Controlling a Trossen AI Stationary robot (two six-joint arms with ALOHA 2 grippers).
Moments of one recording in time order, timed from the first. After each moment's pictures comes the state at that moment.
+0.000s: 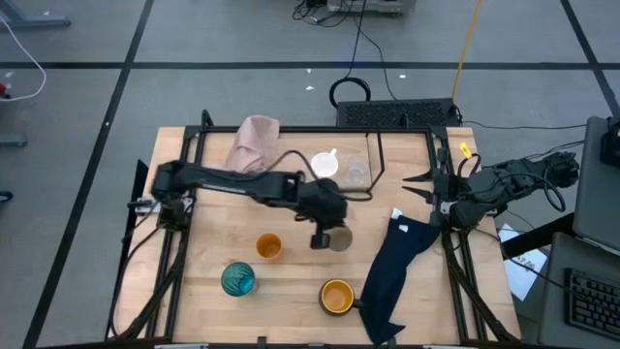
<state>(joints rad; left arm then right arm) -0.06 1.89 1.71 -0.58 0.08 0.03 0.36 0.63 0.91 -0.73 0.57 -0.08</state>
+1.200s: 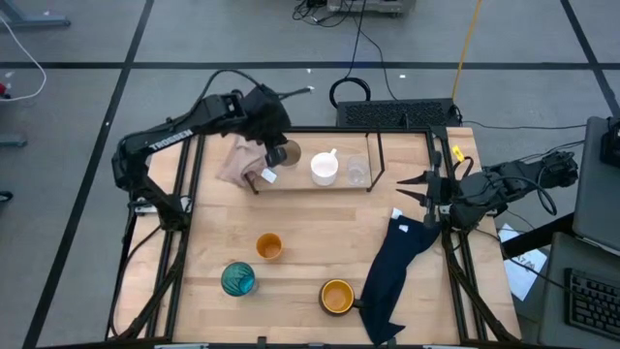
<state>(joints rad) 0.44 1.59 1.71 -1.05 0.06 0.09 0.36 0.68 0.91 -0.70 0.57 -0.10</state>
